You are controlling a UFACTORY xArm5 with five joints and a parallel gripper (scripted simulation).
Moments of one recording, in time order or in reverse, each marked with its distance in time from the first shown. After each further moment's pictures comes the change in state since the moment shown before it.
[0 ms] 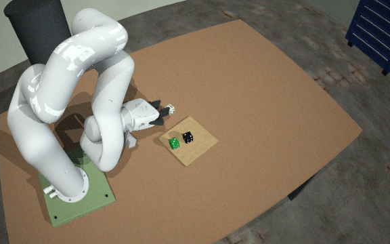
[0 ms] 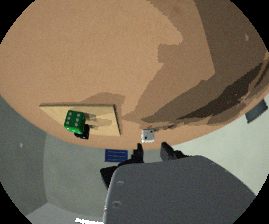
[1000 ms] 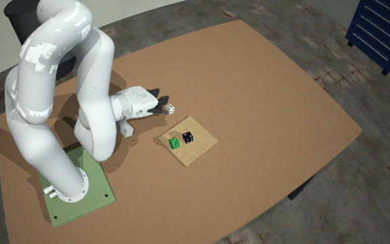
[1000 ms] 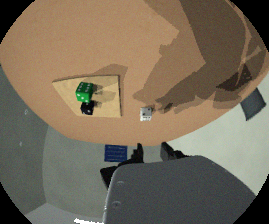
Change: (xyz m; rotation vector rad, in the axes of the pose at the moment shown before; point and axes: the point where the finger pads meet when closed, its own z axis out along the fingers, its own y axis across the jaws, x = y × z) arm -0.049 0.001 -0.024 -0.006 0.020 0.000
